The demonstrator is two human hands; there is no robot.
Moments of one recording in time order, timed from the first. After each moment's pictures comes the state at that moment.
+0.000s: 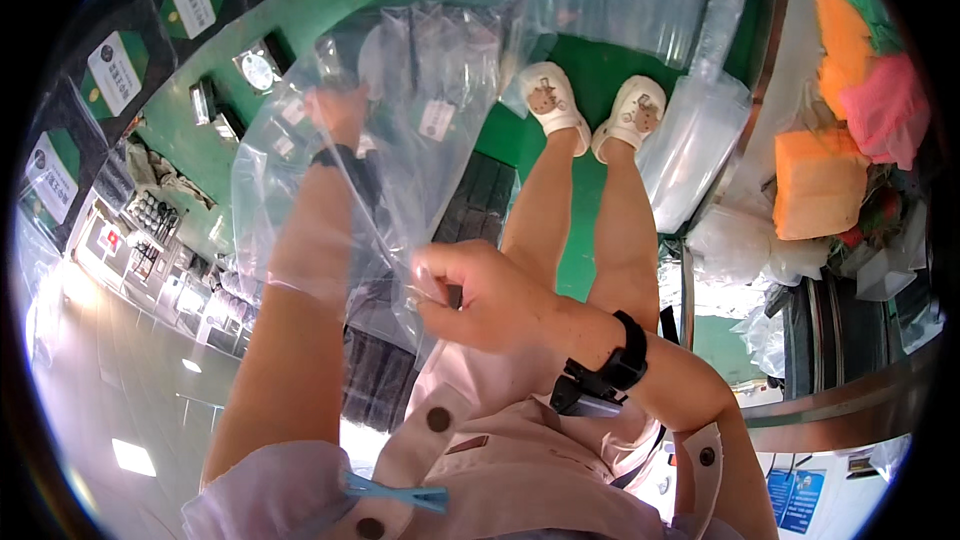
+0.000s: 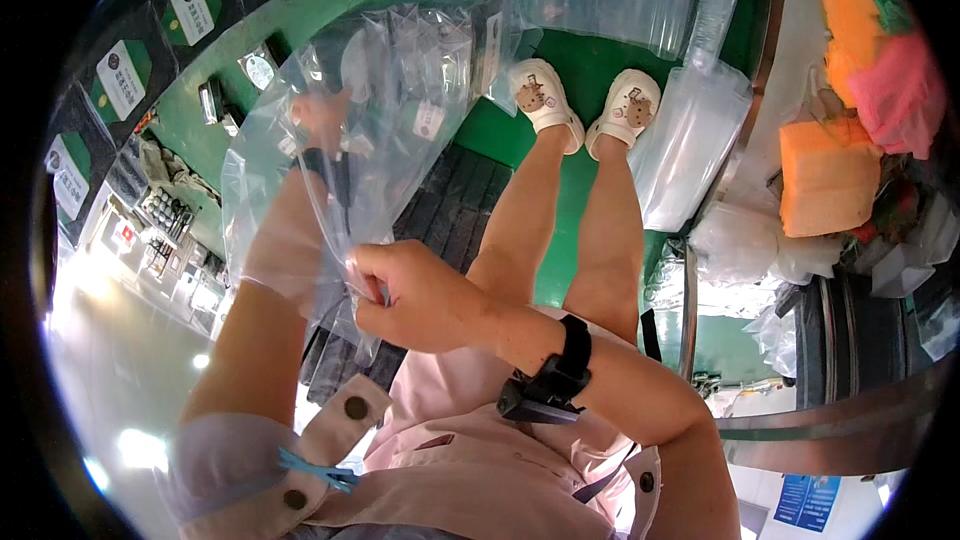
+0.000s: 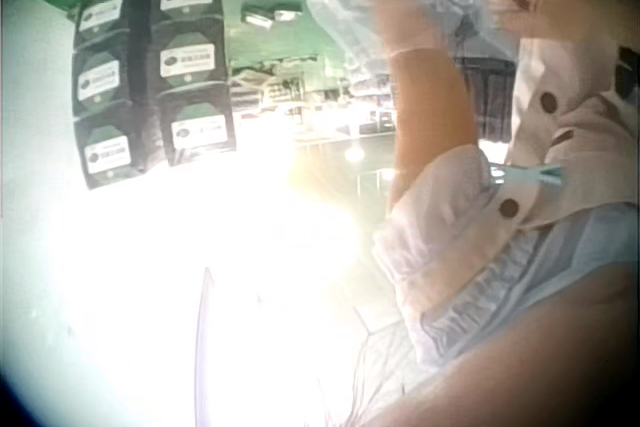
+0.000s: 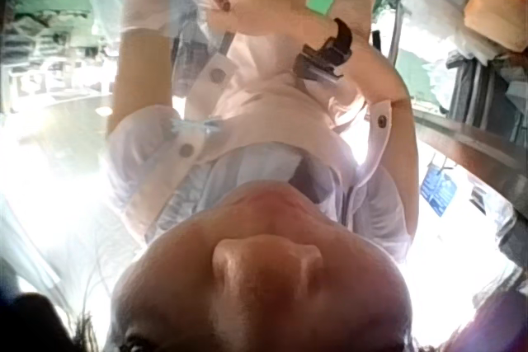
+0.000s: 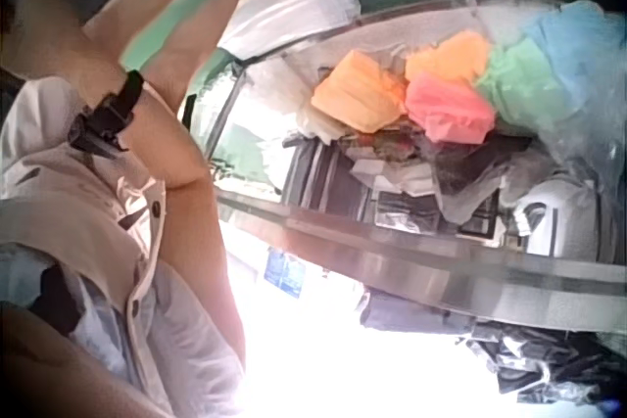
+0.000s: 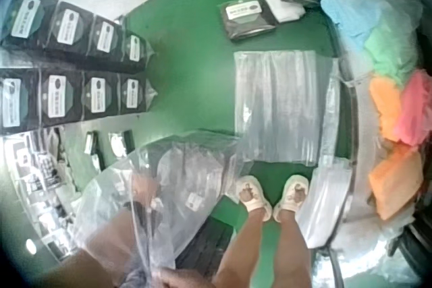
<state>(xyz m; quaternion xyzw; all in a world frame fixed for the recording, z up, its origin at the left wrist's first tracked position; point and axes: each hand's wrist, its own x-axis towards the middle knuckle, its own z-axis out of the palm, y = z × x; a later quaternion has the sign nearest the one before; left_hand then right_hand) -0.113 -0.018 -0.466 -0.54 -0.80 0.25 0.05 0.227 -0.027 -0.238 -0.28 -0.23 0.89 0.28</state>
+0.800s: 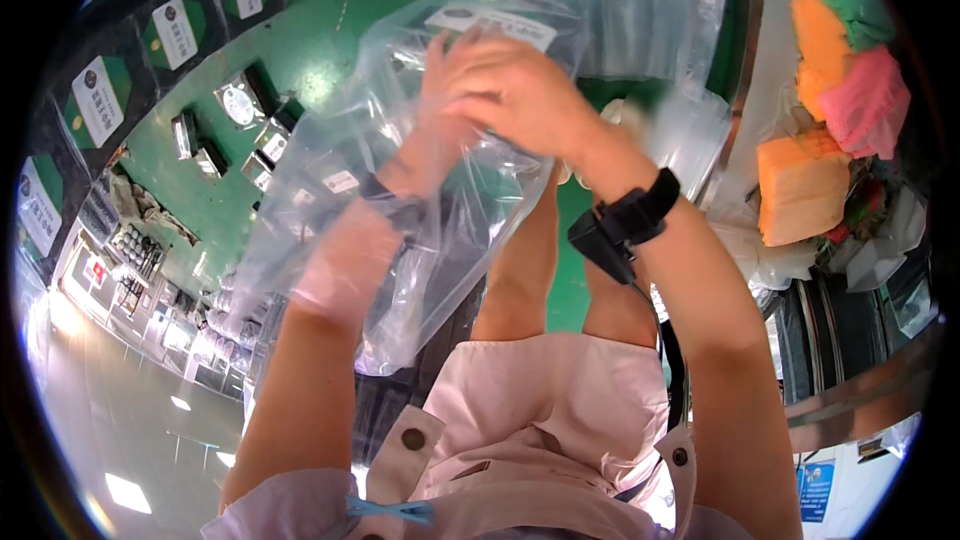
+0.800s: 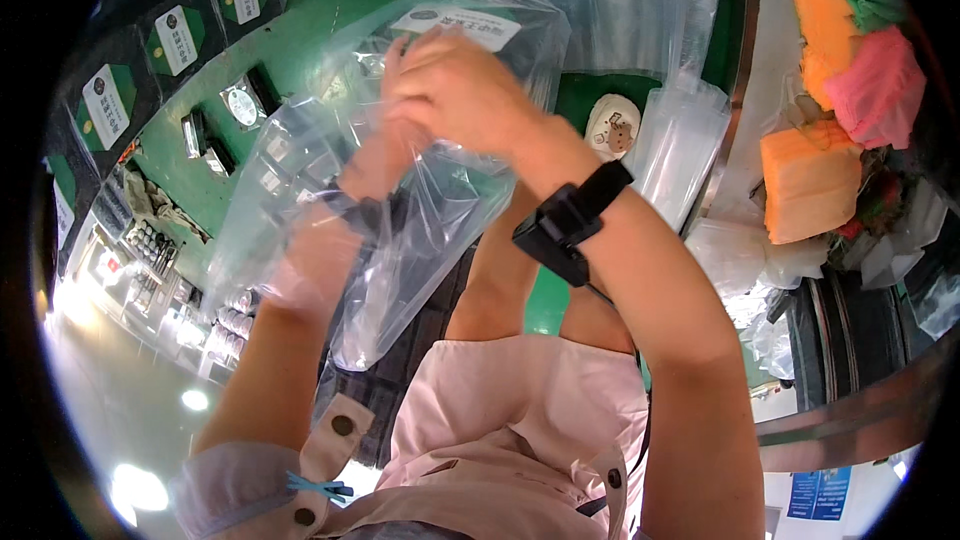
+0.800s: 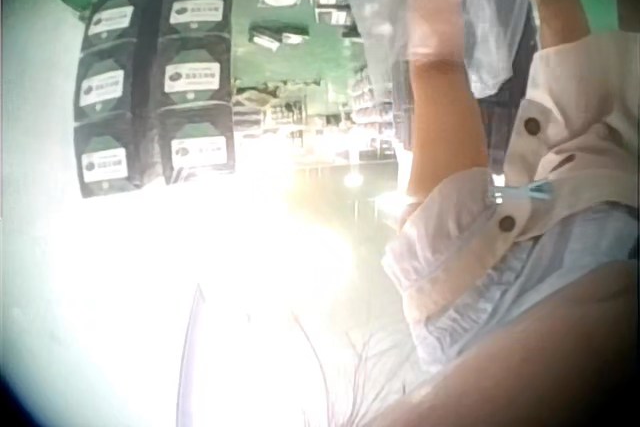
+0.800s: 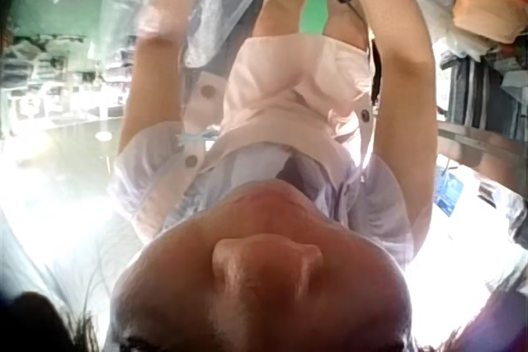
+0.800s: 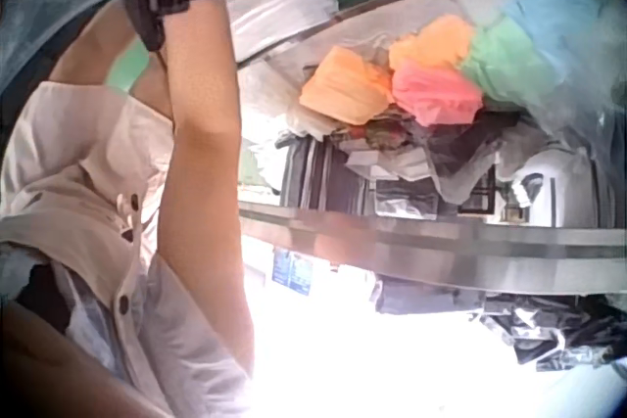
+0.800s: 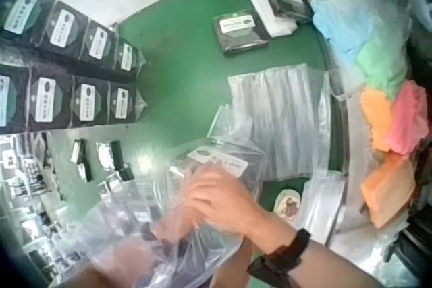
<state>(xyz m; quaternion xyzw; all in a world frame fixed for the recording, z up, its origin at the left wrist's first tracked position) 0.102 0.039 -0.434 -0.70 -0.55 -0.09 -0.45 0.248 0.064 -0.376 -0.44 -0.67 0.52 0.29</state>
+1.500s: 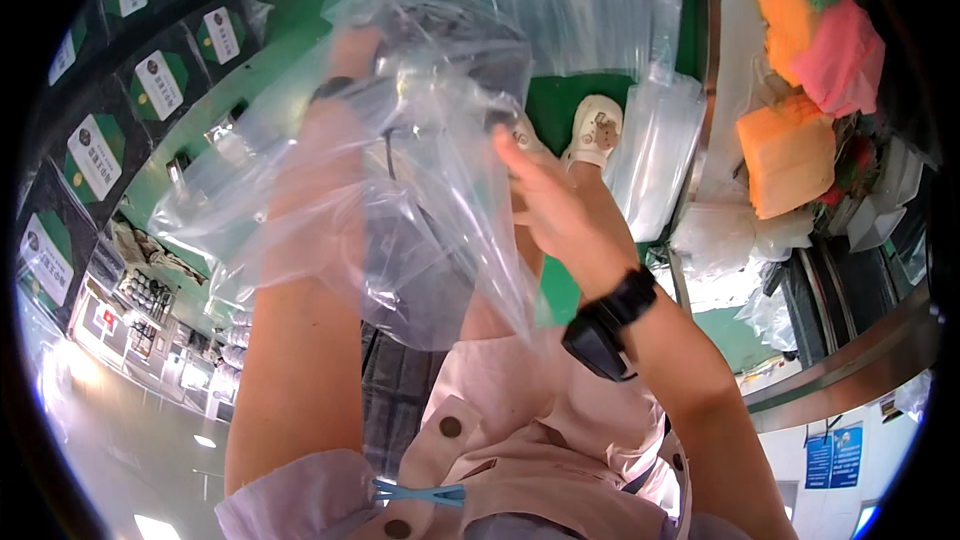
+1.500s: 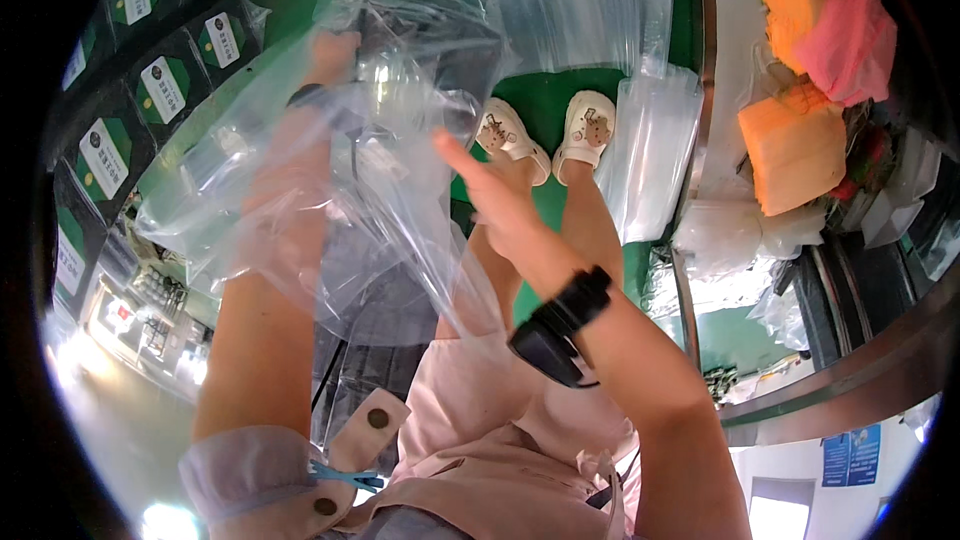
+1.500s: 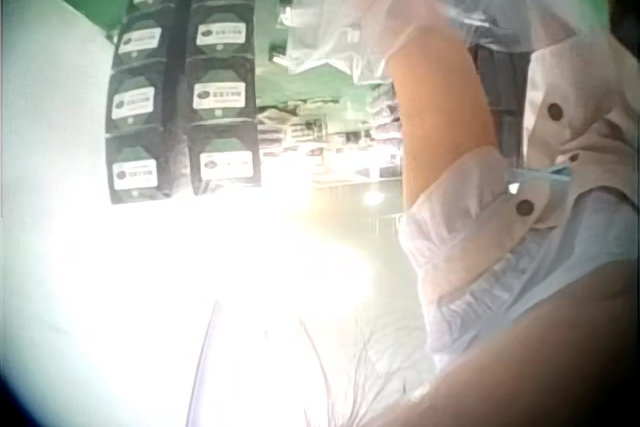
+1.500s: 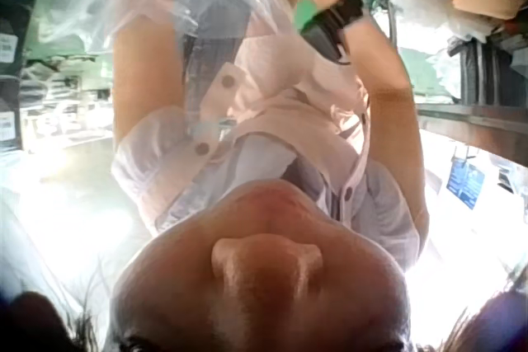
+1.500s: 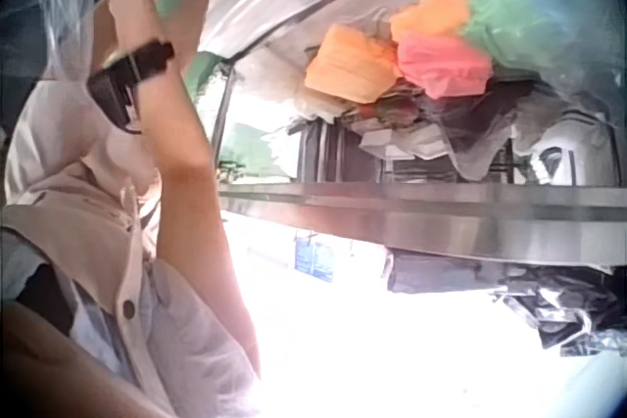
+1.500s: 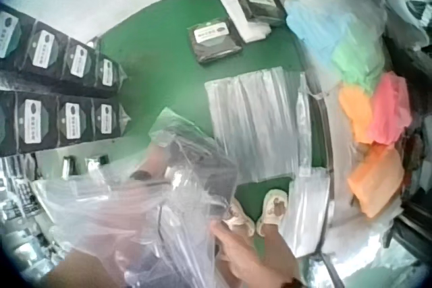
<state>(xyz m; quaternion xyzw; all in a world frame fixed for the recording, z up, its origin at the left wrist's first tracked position) 0.010 0.143 -0.506 -0.62 -0.68 0.14 -0.37 0.269 0.002 -0.318 -0.61 0.06 0.74 0.25</state>
